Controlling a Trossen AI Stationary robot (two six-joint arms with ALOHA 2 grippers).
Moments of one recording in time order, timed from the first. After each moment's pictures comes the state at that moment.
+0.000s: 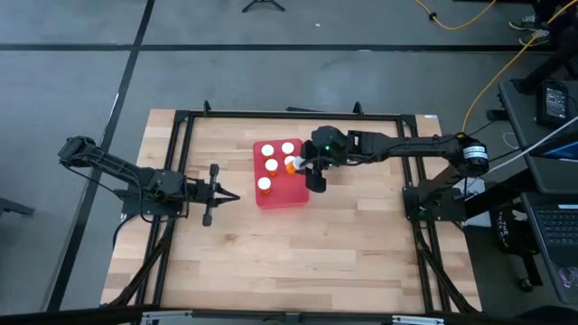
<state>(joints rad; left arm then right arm) -0.30 0.57 0.19 0.27 -0.28 0.19 -0.15 1.58 1.23 -0.37 -0.06 -0.03</state>
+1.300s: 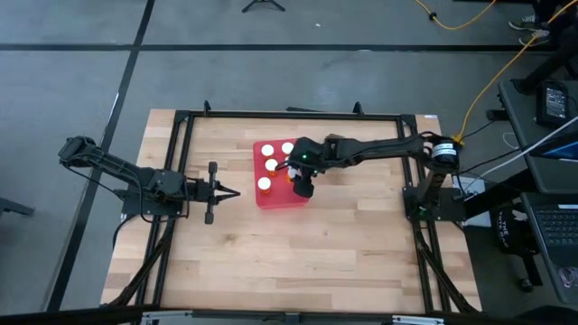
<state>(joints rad) -0.30 0.57 0.19 0.27 -0.35 0.24 -0.16 1.81 1.30 -0.40 -0.06 0.08</state>
